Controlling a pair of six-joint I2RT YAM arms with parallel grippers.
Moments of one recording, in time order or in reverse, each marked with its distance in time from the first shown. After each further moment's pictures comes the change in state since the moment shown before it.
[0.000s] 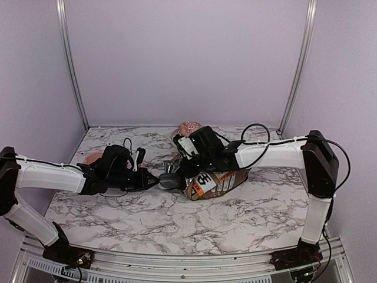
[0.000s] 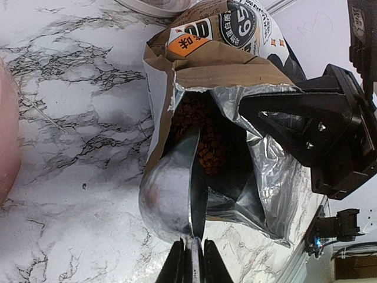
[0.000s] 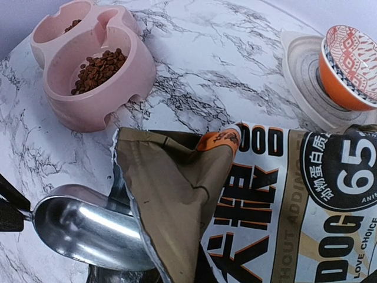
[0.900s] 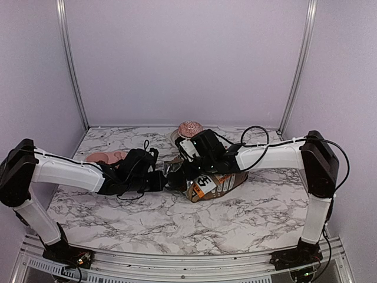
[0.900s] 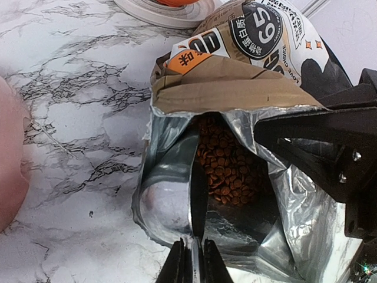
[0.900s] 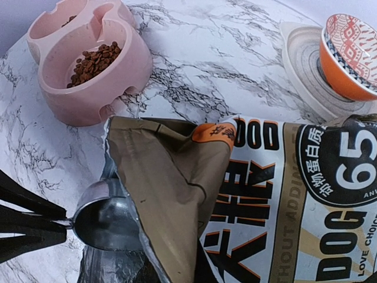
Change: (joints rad) left arm -0.144 0.174 0.162 -0.083 -0.347 0.031; right arm -0.006 0.000 -0.045 0.040 -0.015 0.023
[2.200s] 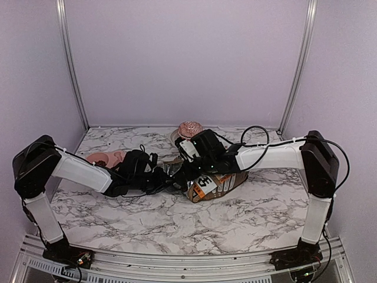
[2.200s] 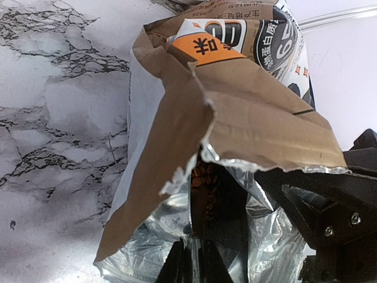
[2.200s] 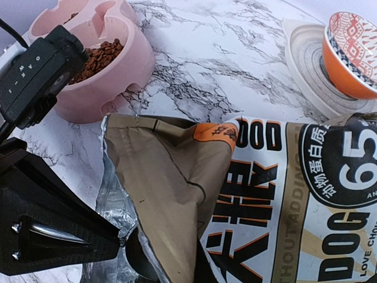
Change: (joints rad) left arm 0.090 0.157 -0.045 0.348 0.320 -0.325; right arm -0.001 0.000 0.002 -0.009 -0.012 -0.001
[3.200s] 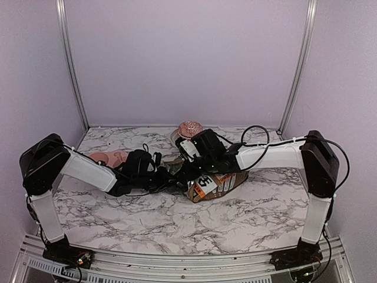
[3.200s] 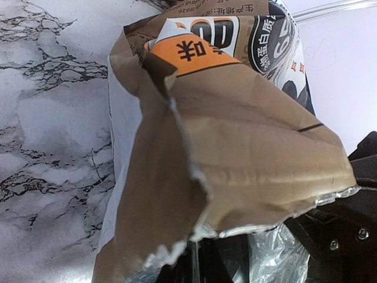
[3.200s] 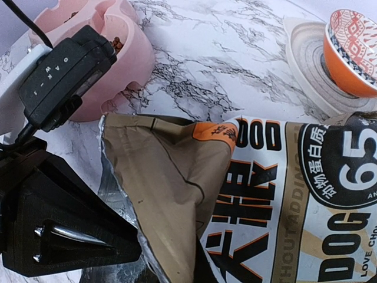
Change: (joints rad) left arm 0.014 0.077 0.035 0.074 0.050 0.030; right arm -0.006 0.000 0.000 -0.005 -0.004 0.000
